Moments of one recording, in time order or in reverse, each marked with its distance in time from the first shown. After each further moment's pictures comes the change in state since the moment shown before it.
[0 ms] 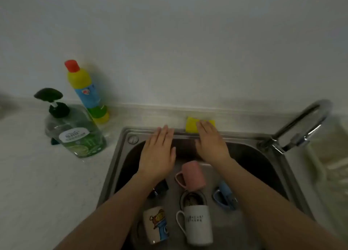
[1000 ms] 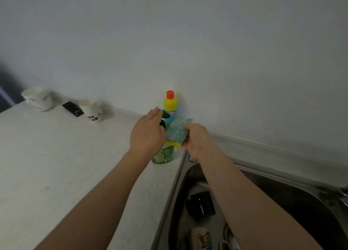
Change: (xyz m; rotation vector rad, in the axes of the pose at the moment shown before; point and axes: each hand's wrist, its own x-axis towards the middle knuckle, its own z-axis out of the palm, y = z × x) left_hand -0.046 -0.143 -0.208 -0.071 0.319 -0.344; right_hand 0.048 -0.290 -0.105 1.764 -0.362 0.563
